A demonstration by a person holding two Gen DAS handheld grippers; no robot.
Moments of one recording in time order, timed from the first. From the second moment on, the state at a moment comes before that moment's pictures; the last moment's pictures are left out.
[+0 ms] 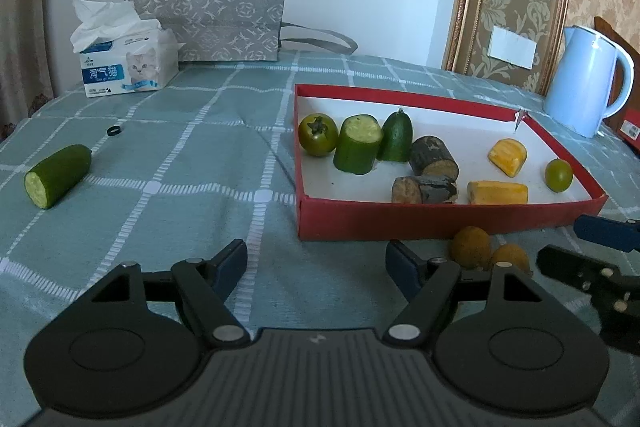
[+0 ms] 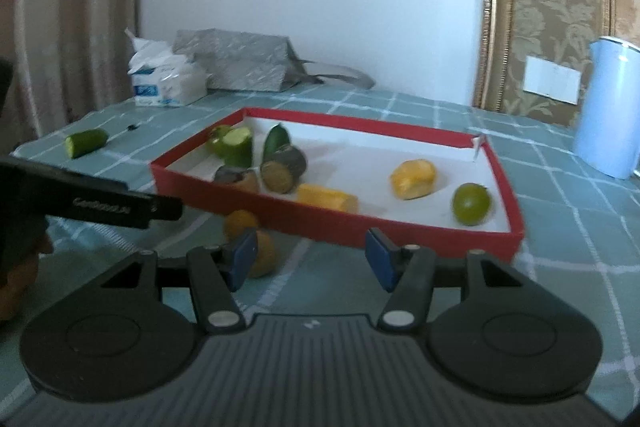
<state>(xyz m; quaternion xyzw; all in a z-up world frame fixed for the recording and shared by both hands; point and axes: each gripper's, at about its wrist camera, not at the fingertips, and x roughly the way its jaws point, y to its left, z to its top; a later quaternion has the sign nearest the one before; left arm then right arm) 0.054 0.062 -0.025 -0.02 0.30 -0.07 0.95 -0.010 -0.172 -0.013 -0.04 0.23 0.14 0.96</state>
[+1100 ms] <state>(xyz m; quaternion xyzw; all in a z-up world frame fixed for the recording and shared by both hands) 0.052 0.056 -0.026 -0.01 0.30 -0.07 0.95 0.015 -0.141 -0.023 -0.06 0.29 0.18 0.94</state>
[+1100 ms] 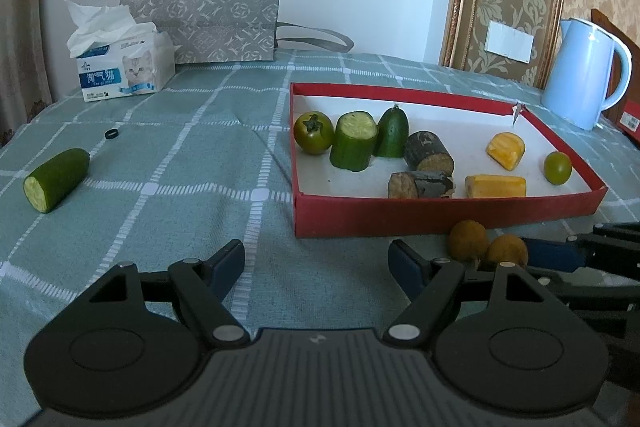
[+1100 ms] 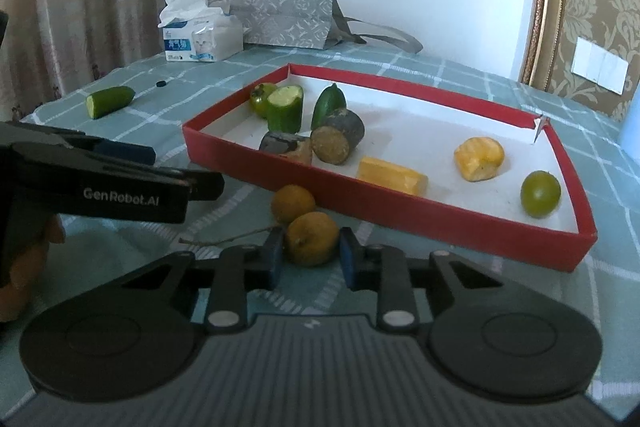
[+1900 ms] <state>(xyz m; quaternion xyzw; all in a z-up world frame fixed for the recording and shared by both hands) 0.052 -0.008 -0.014 0.02 0.31 -0.14 0.94 0.000 -0.210 -0.019 -0.01 0.27 0.08 0.96</state>
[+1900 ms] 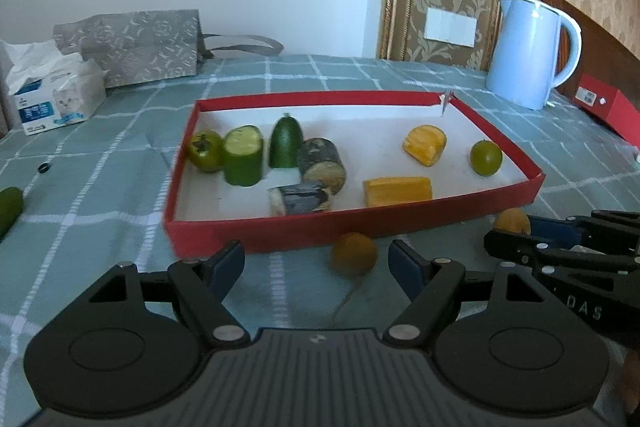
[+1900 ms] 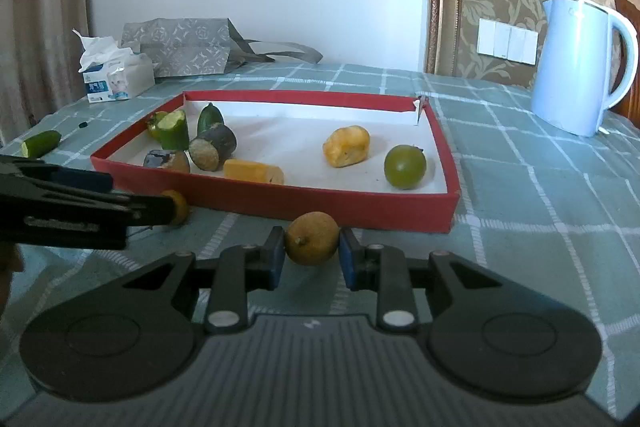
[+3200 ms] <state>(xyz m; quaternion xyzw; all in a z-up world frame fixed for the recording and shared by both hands) 0.033 0.015 -0.023 0.05 0.29 -0.10 0.95 -0.002 -0.210 -0.018 -0.01 0.27 0.08 0.96</state>
